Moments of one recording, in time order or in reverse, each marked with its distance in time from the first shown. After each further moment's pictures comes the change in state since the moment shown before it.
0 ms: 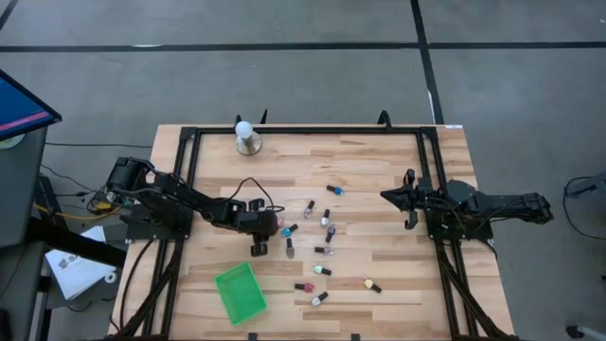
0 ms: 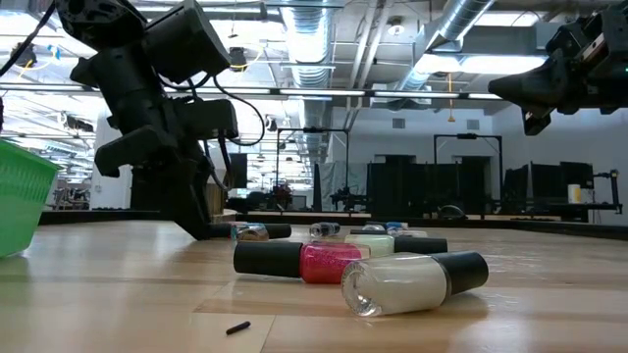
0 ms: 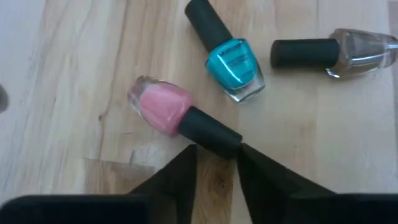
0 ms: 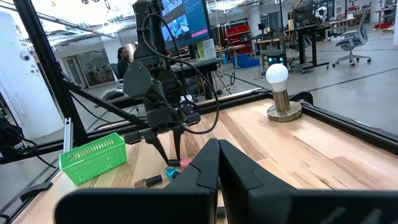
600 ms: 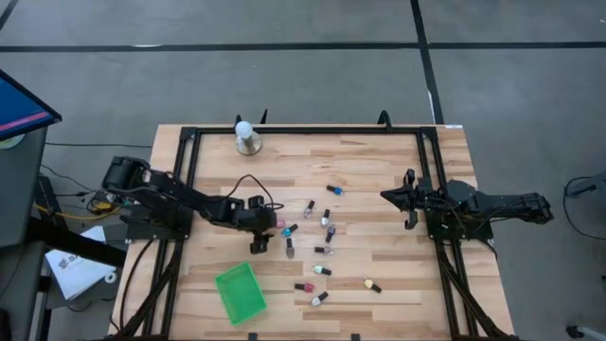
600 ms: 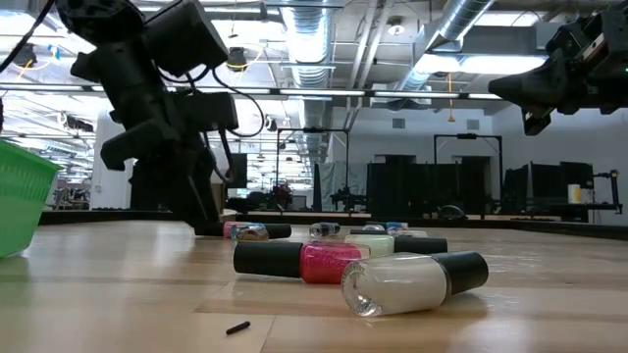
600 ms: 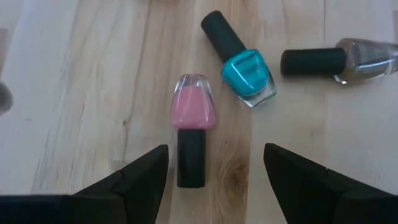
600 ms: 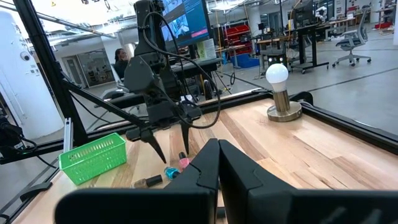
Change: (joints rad) left arm -0.003 -0.041 -0.002 -0.010 -0.019 0.027; right arm 0.000 0.000 0.000 0.000 0.000 0.000
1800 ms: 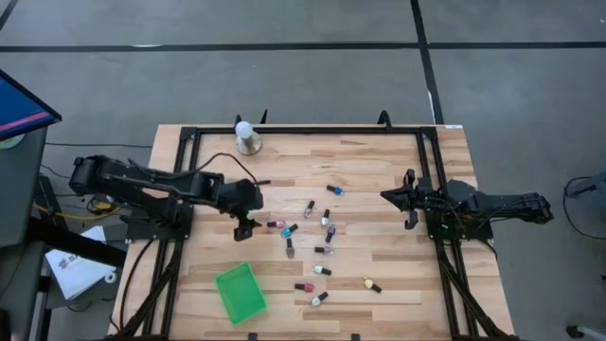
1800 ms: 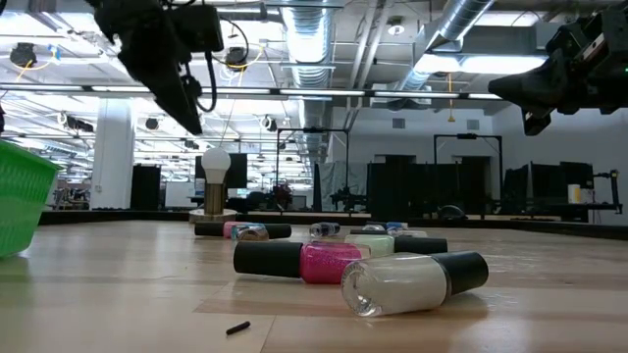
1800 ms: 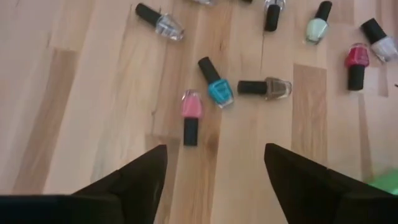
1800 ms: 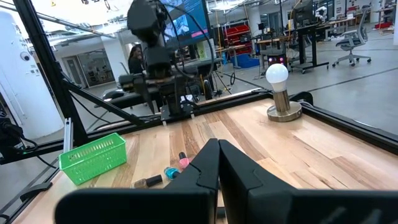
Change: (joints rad) left arm 0.099 -0.350 0.179 -0.483 0.169 -0.008; right arm 0.000 0.000 0.000 0.000 0.000 0.001
